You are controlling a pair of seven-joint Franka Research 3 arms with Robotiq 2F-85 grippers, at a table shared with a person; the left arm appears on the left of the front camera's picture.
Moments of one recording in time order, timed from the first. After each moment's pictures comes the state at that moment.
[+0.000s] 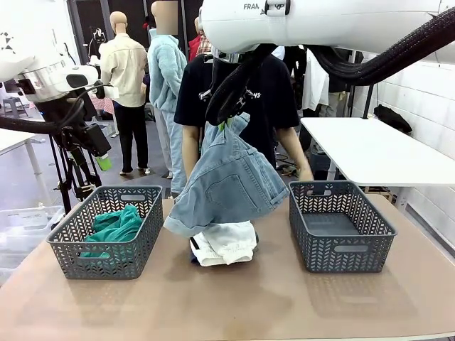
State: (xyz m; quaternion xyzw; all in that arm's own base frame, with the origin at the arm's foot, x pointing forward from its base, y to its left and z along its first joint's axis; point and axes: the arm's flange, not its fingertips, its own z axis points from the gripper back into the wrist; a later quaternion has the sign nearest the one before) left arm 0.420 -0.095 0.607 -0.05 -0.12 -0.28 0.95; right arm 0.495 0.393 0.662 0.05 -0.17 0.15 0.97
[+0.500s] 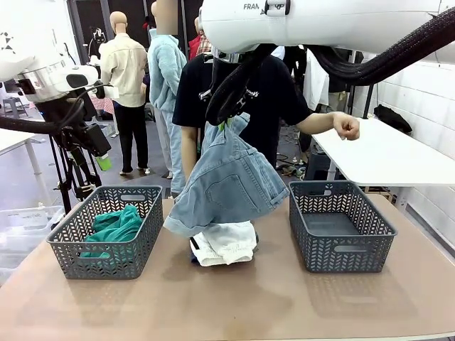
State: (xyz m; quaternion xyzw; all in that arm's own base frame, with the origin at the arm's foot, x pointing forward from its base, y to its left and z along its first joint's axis) left arm 0.420 -0.095 0.607 -0.05 -0.12 -0.28 0.95; right arm 0.495 0.393 0.662 0.05 -0.17 0.15 0.97
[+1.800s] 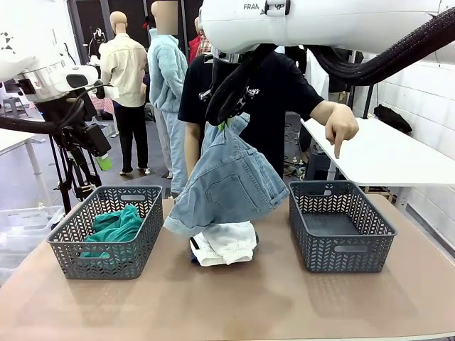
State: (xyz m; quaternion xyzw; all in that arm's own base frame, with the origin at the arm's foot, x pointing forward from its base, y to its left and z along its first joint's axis) left arm 0.420 -0.095 0.607 -0.05 -0.12 -0.28 0.95; right arm 0.495 0.393 0.661 0.05 -0.17 0.15 0.97
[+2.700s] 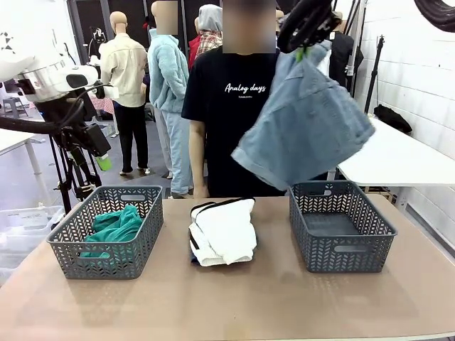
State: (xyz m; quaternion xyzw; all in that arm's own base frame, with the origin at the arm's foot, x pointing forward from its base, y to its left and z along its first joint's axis) left arm 0.420 -0.094 0.607 -0.05 -0.12 -0.28 0.95; right arm 0.491 0.222 0.799 -0.02 -0.27 0.02 0.96
